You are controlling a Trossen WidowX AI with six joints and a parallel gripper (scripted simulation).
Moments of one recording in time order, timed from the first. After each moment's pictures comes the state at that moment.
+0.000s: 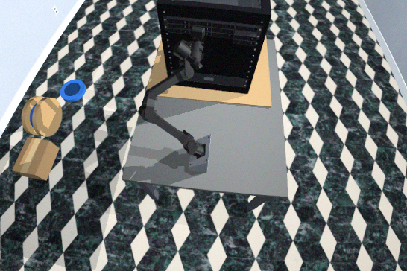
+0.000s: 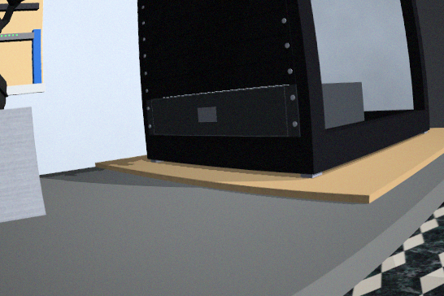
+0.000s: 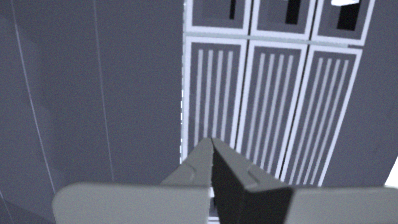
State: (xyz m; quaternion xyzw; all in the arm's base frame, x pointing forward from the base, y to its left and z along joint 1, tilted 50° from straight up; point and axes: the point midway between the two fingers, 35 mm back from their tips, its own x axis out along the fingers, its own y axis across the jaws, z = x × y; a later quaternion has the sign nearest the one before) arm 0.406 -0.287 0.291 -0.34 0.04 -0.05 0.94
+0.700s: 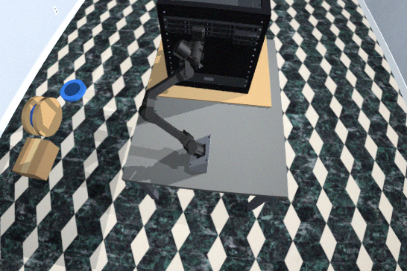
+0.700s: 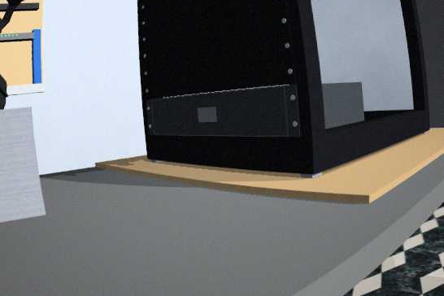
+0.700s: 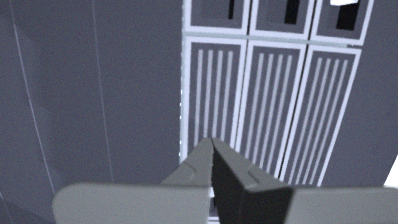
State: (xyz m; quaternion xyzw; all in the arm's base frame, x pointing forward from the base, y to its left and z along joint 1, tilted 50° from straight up) arm 0.406 -0.287 0.292 -0.34 0.04 -0.05 0.94
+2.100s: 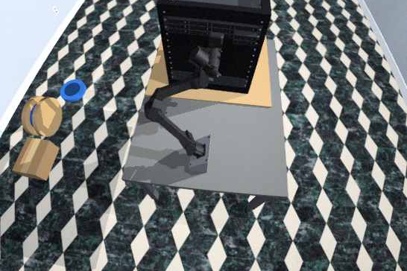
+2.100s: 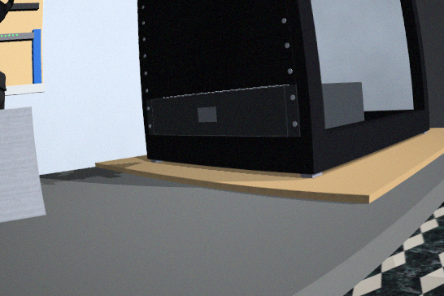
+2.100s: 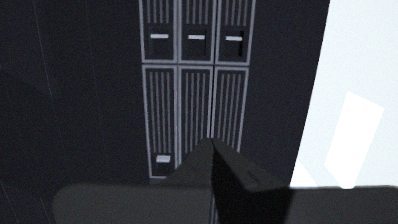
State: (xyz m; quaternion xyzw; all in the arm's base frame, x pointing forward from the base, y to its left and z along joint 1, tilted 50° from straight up) arm 0.327 -0.361 0.249 -0.33 0.04 -0.05 0.94
